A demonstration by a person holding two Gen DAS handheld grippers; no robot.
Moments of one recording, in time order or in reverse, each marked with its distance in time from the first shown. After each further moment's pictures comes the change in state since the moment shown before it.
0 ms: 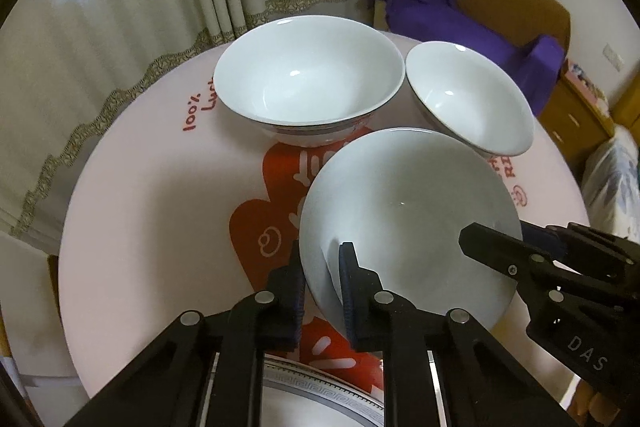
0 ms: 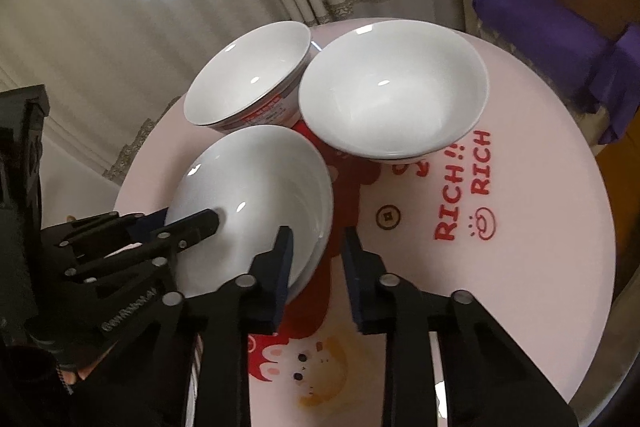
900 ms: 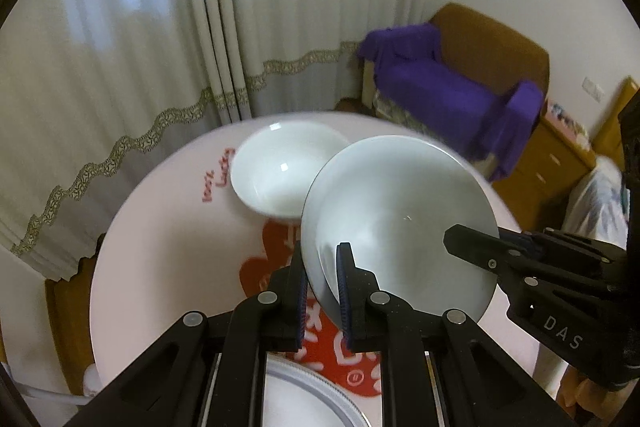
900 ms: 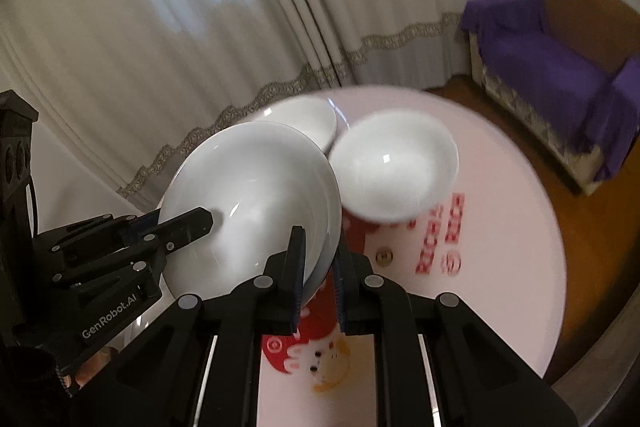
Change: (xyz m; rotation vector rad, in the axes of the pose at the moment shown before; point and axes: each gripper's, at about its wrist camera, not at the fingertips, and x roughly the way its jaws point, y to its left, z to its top) left arm -0.096 -0.008 -0.017 -0.026 -0.210 -0.042; right arm -0.068 0.016 0.023 -0.070 -0.144 0.013
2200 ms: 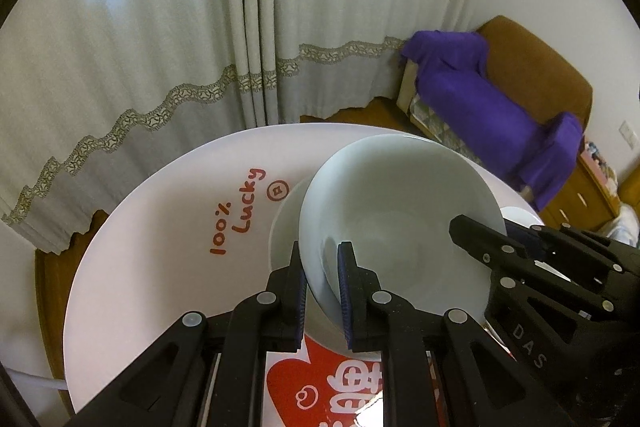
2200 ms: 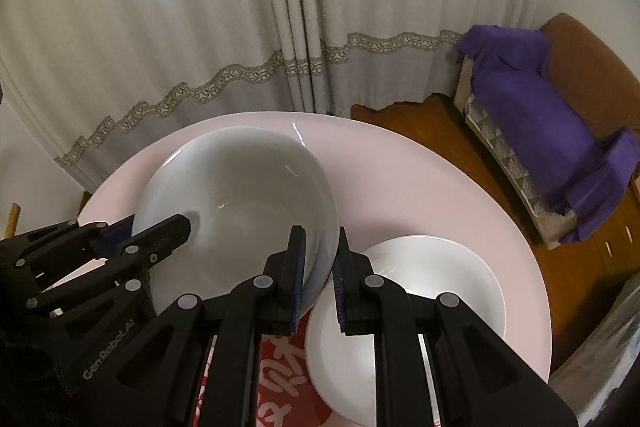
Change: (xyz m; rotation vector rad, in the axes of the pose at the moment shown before) left arm 0.123 0.067 0.058 -0.130 0.057 0.033; right arm 0.125 0.021 0.080 -0.152 0.080 -0.217
